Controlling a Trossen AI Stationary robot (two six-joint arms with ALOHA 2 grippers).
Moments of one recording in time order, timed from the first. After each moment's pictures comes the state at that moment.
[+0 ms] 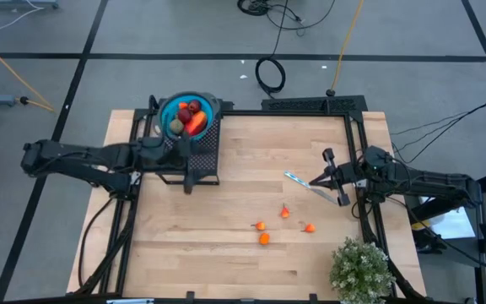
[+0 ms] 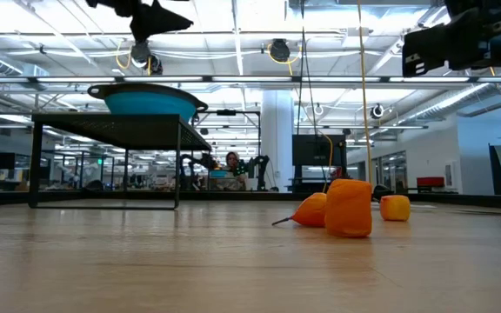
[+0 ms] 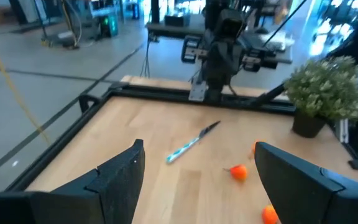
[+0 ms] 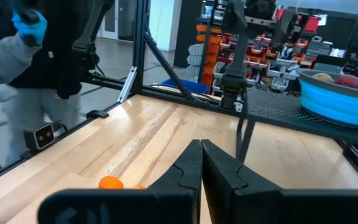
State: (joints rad) left arm -0.01 0.95 0.75 0.01 -0.13 -0.06; right arm -0.22 0.38 0.22 0.15 -0.50 -0.14
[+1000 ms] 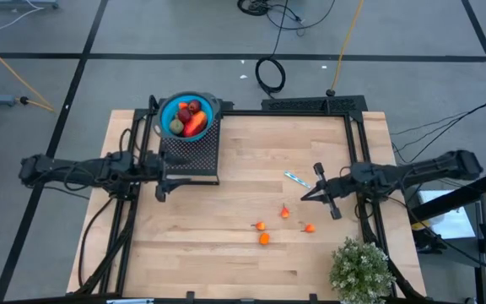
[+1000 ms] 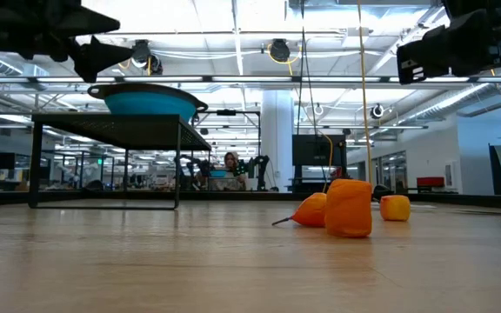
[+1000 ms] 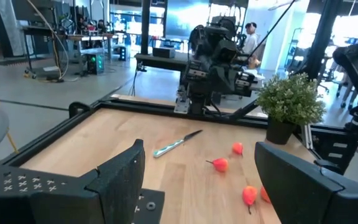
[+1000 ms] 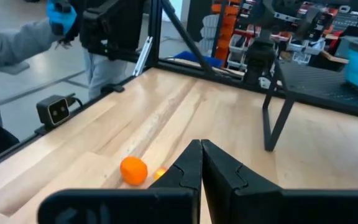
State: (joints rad) left arm -0.03 0.40 0.23 0.18 -0.08 -0.10; right arm 0.13 0.62 0.22 0.28 -0.18 -0.14
